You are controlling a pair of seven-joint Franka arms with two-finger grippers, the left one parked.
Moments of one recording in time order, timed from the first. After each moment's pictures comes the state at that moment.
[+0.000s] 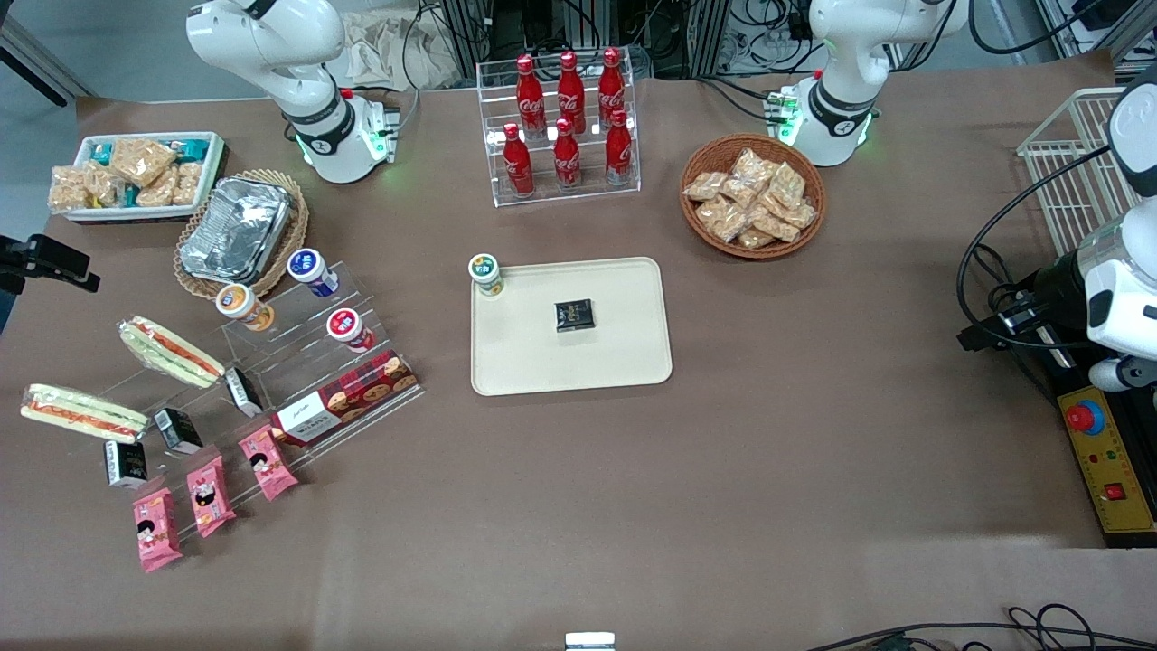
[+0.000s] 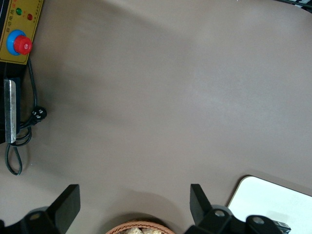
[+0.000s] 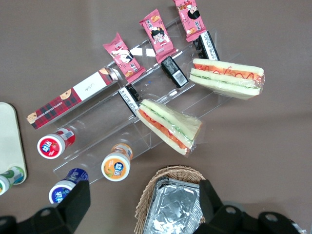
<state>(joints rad) 0.02 -0.05 -0.22 -1.67 -0.02 1.59 -0.18</state>
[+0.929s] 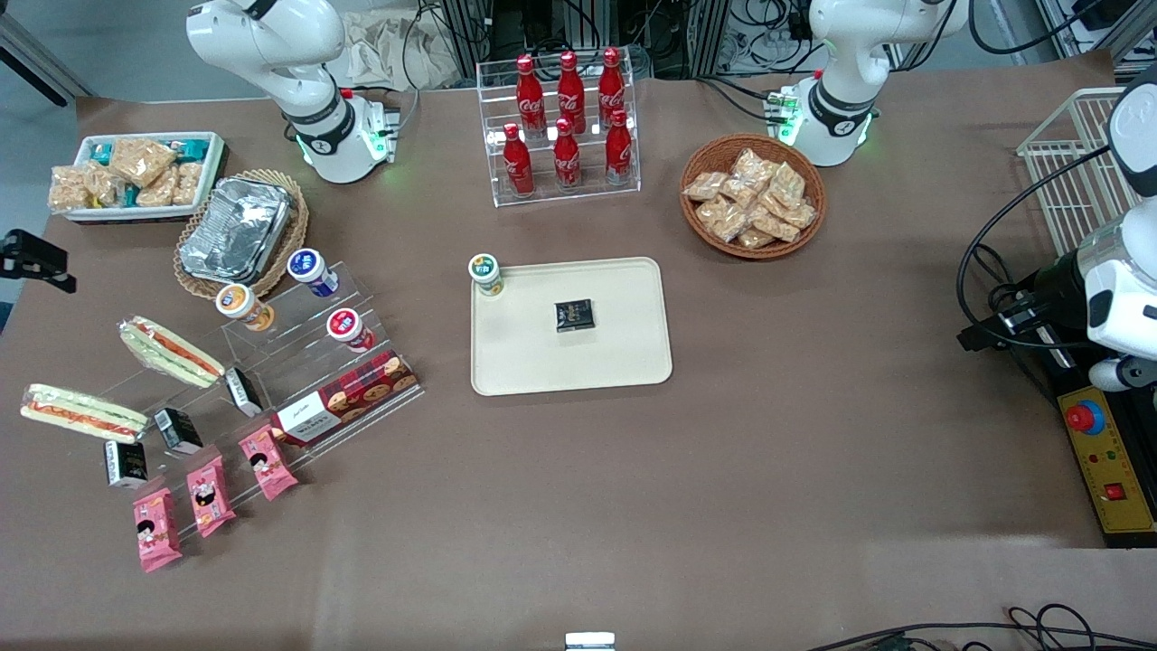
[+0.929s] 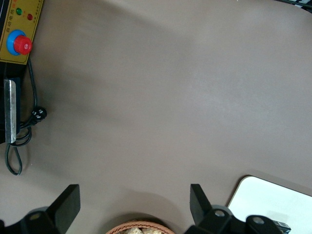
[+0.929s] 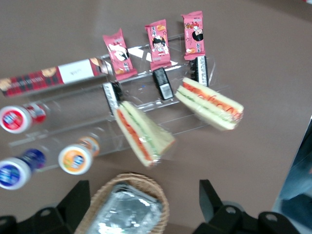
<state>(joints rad) 0.00 -0.02 -0.28 -1.67 -0.06 1.67 -0.59</state>
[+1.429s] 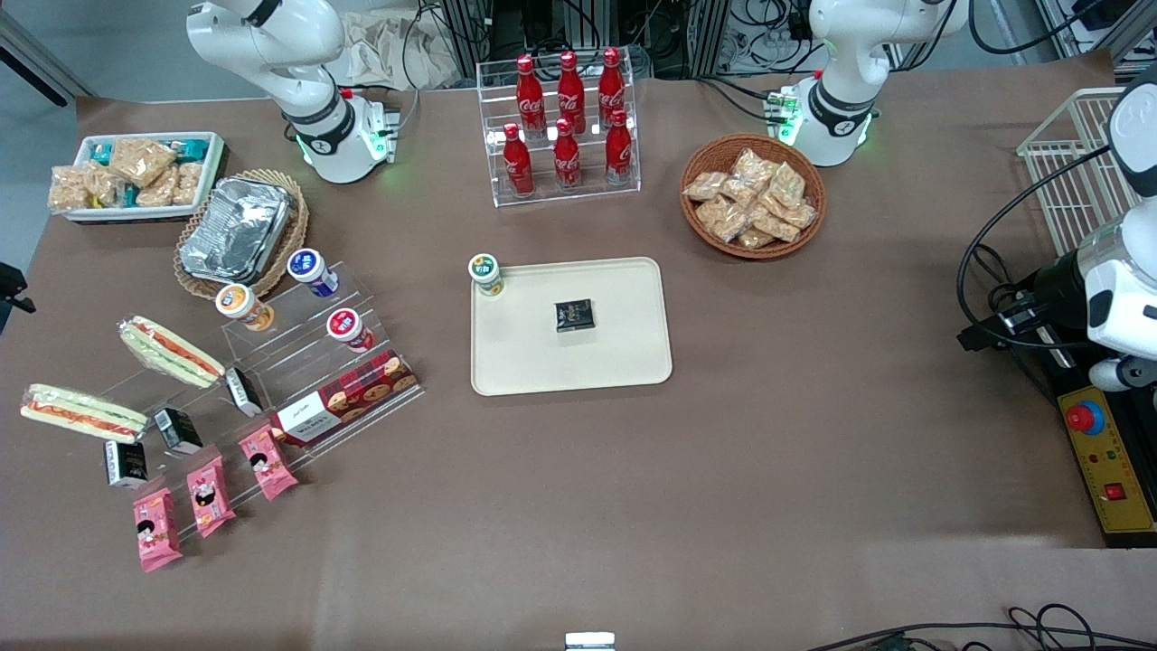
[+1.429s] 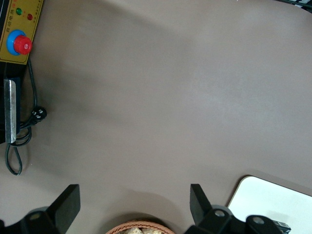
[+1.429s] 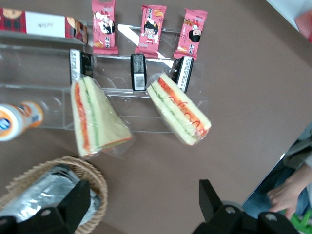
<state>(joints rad) -0.03 0.11 -0.37 -1.65 -0.04 1.79 -1.04</state>
